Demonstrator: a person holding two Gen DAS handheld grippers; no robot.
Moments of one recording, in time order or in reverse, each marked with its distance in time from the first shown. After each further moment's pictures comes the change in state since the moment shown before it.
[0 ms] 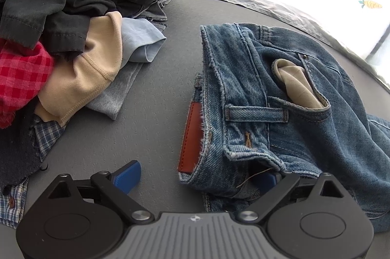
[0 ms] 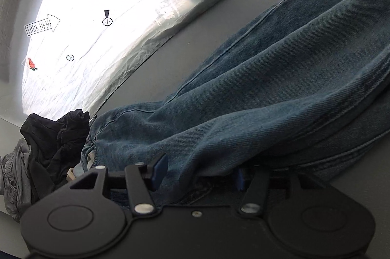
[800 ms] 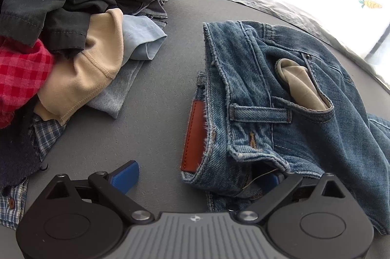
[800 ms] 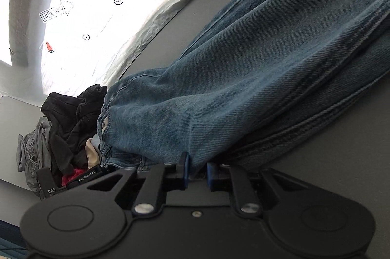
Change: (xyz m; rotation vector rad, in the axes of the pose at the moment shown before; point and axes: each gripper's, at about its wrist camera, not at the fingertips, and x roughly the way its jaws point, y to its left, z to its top) left arm 0.000 0.006 0.001 -0.004 0.014 -0.017; right arm 0.010 -0.013 0.002 0.023 0.107 0.110
